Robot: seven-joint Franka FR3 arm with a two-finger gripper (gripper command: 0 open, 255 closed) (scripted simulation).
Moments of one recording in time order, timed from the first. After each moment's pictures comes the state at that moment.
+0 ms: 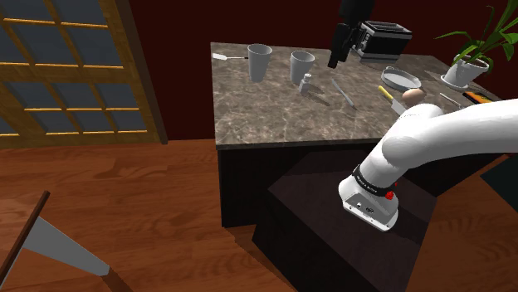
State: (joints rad) arm 0.00 -0.81 0.01 -2.38 0.11 1.46 -0.14
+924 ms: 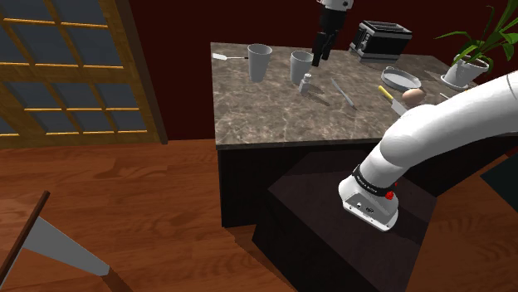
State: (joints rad) arm -0.06 -0.50 -0.12 -2.33 -0.02 1.73 -0.33
